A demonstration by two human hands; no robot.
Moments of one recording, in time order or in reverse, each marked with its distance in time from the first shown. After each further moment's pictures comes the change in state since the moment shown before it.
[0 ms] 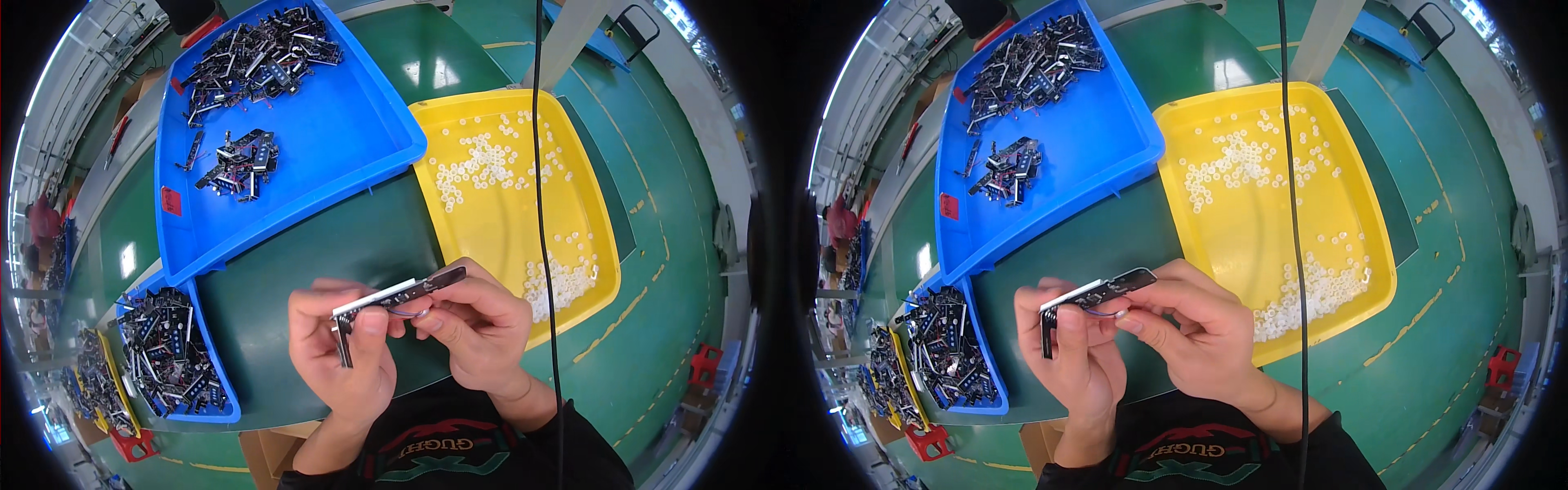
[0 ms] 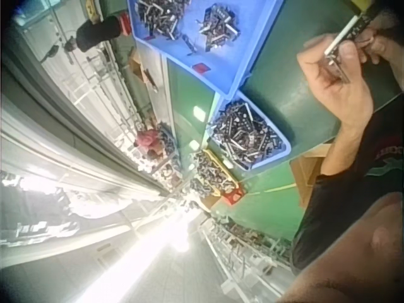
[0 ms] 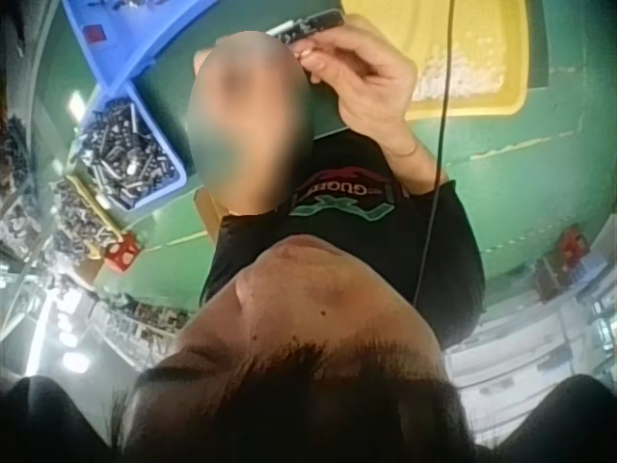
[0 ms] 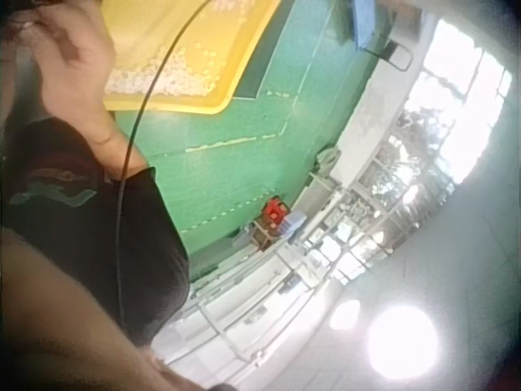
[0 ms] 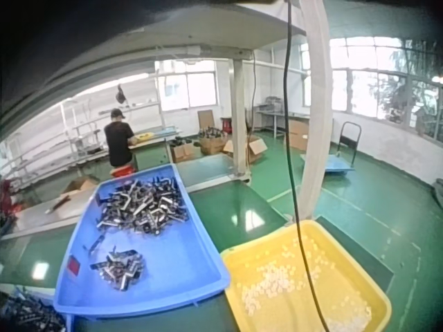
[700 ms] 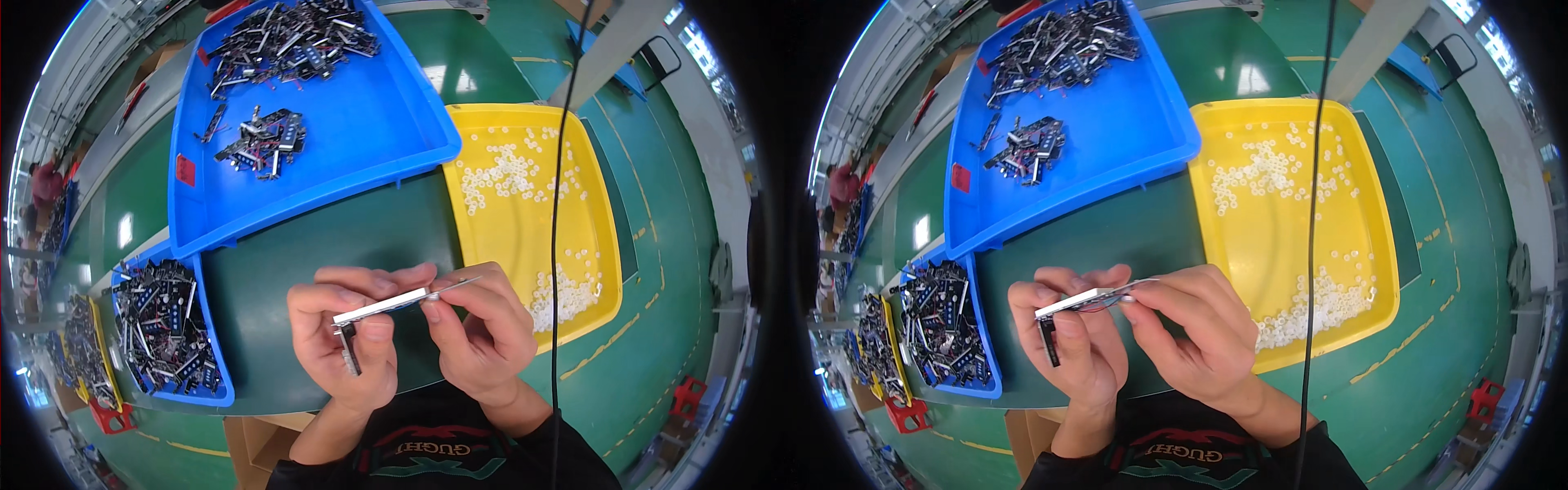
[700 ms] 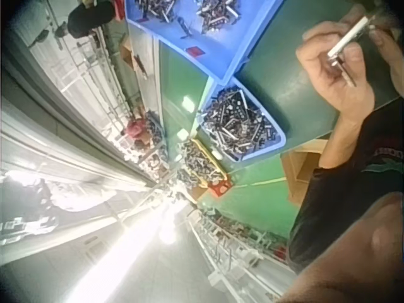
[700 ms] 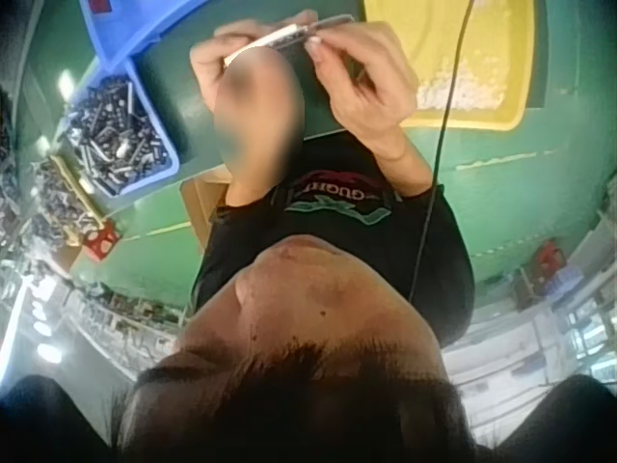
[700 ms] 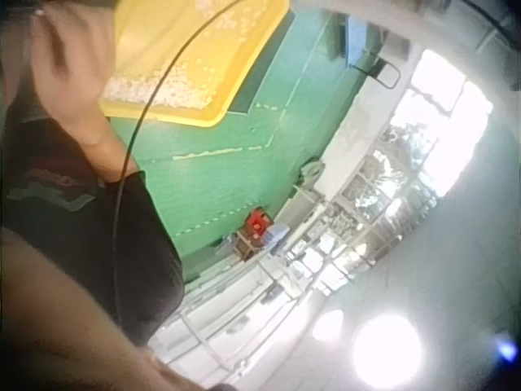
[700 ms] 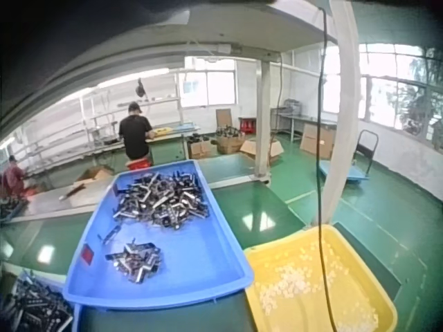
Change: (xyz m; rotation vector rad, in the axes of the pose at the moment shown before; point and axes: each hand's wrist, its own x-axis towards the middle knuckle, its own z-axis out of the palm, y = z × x) left_hand 0.005 -0.005 -0.008 -0.070 -0.044 0.130; right_hand 0.014 0.009 0.011 -0.605 0.078 -0.475
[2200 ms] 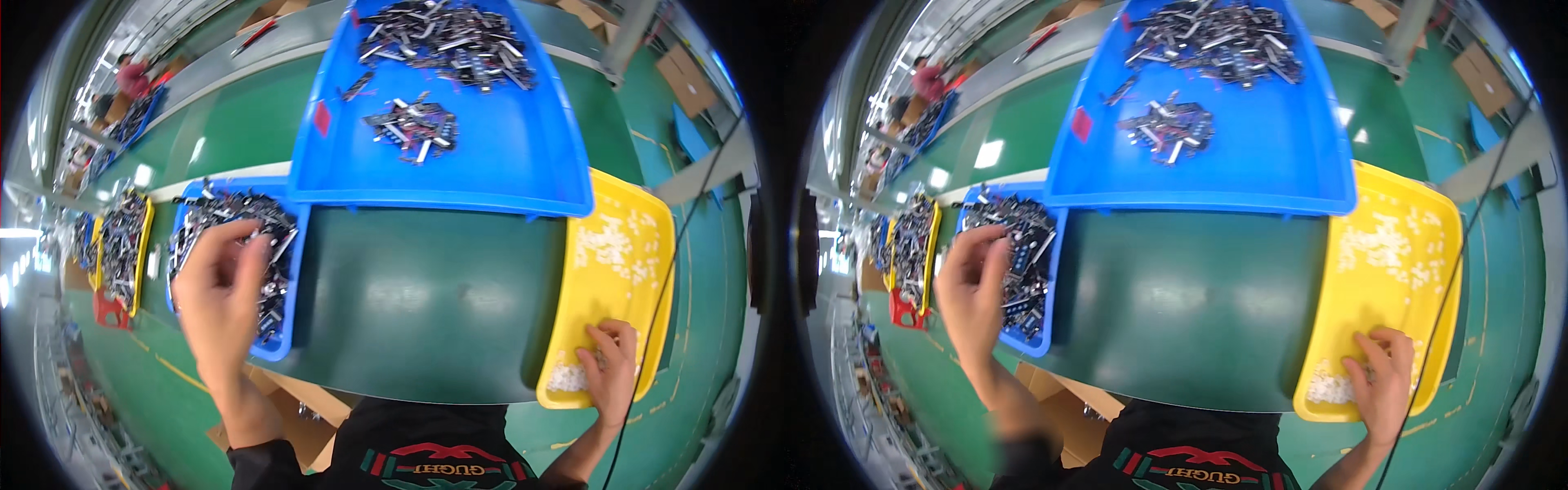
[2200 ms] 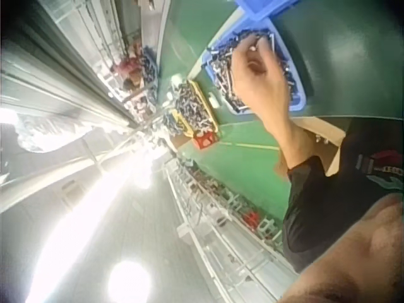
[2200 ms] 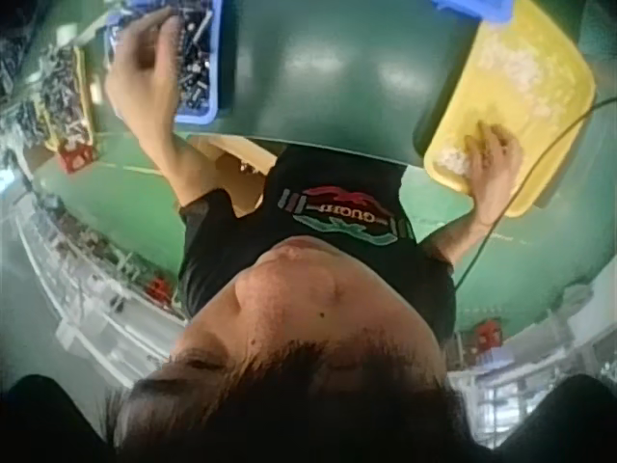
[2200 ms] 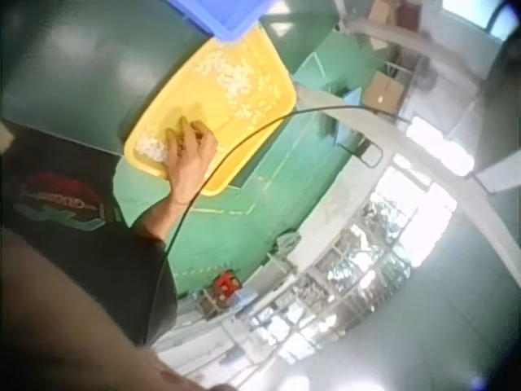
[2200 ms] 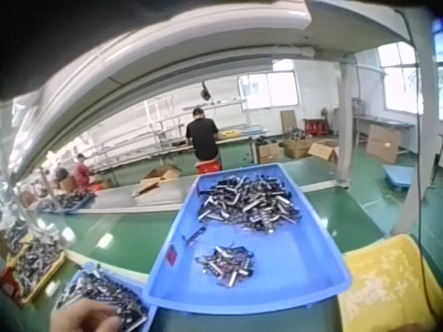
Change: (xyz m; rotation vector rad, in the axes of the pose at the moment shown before) left_hand 0.040 0.140 -0.136 1.418 0.306 -0.013; right_hand 0.001 0.025 -0.109 -0.741 -0.636 0.273
